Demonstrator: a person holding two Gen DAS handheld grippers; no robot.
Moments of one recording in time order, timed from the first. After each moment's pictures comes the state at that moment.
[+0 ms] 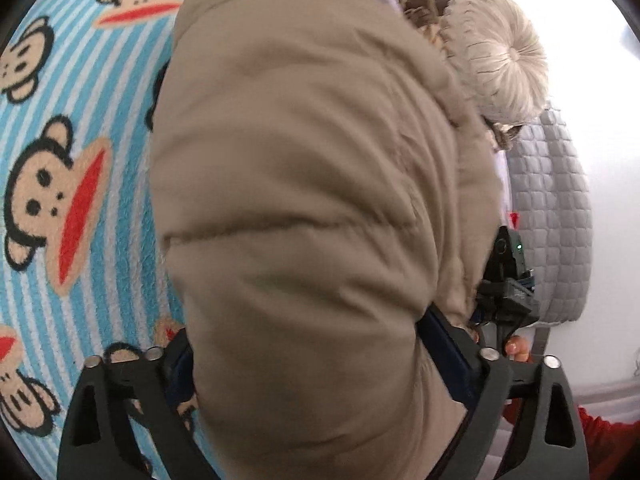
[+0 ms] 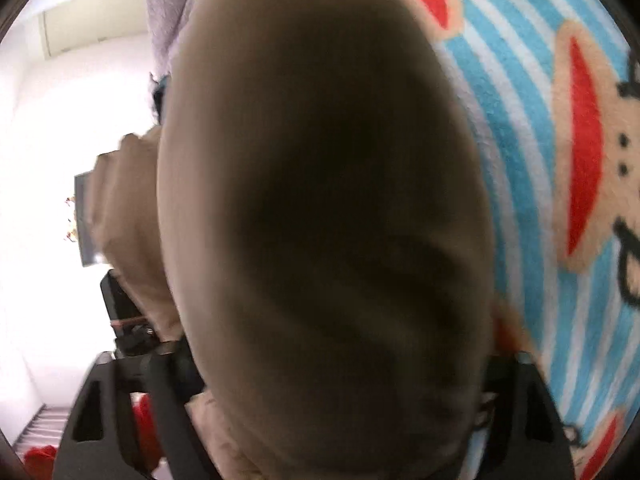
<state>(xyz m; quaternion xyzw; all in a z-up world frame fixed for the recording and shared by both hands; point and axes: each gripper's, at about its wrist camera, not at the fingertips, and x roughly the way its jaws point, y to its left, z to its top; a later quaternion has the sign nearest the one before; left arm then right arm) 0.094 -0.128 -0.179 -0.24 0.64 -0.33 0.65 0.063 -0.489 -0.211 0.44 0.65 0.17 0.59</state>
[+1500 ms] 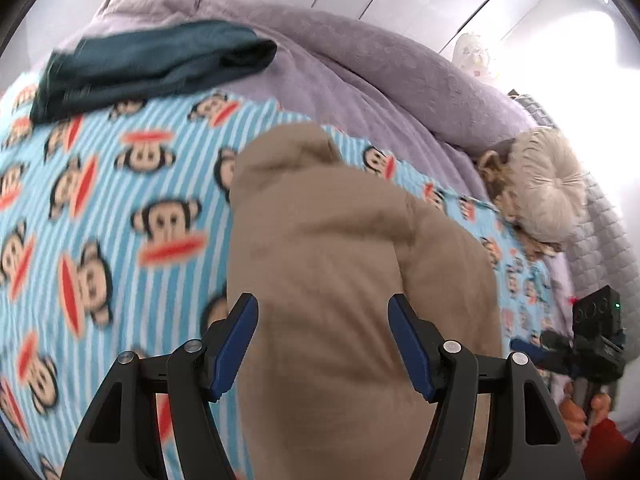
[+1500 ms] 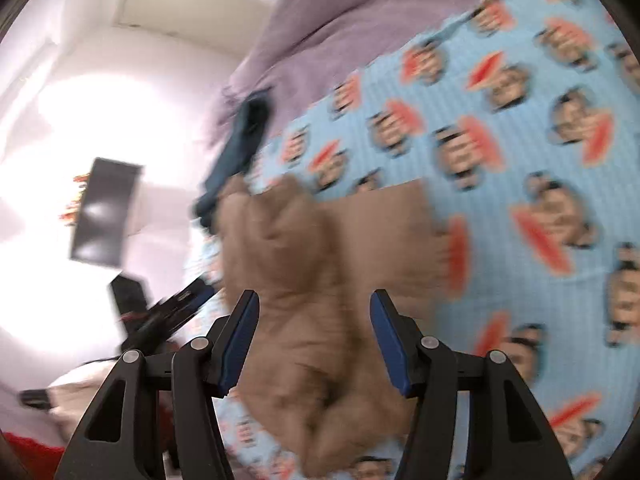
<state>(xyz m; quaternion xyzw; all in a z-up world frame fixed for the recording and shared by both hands) 0.253 0.118 -0.089 -0.16 0.50 -0.19 0.83 0.061 -0.322 -0.081 0.38 0.55 0.20 0.72</state>
